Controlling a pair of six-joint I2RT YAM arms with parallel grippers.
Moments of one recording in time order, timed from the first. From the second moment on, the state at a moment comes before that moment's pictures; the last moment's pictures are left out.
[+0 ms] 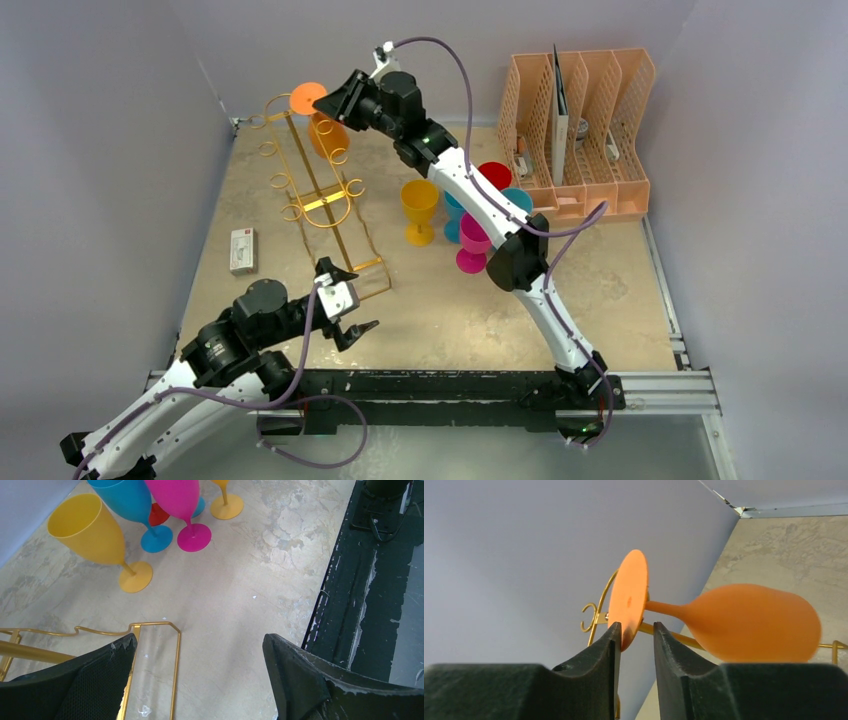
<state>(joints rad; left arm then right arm) -0.85 0.37 0.60 -0.52 0.20 0.25 0.73 2.48 2.69 -0.24 -0.17 0.93</state>
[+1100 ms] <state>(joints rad) -0.85 0.37 0.60 -0.52 0.20 0.25 0.74 2.41 2.65 -0.20 -0.12 0.98</state>
